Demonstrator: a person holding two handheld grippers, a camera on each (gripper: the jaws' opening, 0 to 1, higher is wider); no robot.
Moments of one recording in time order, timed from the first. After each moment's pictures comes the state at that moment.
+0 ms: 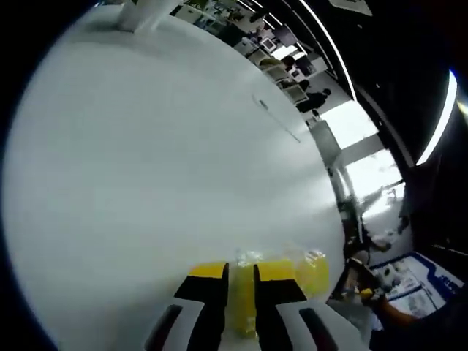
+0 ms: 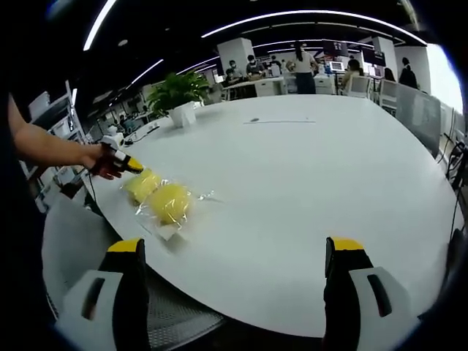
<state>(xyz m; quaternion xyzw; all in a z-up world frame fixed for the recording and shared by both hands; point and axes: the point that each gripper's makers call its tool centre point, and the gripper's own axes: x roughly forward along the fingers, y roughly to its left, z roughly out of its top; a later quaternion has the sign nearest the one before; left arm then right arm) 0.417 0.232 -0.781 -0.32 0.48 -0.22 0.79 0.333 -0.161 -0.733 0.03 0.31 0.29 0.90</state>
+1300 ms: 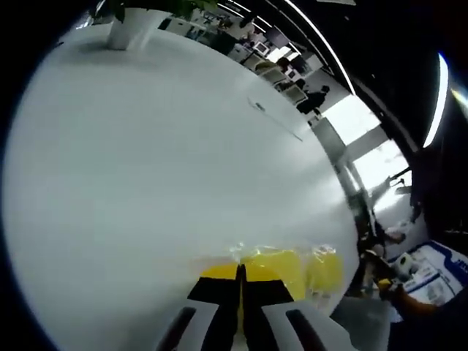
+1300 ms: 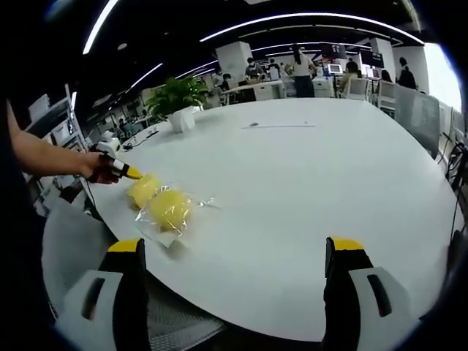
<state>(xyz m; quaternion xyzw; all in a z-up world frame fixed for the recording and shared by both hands) 0.407 0.226 -0.777 -0.27 0.46 -0.20 0.82 0.338 -0.159 -0.727 0.03 0.30 0.29 0.91</state>
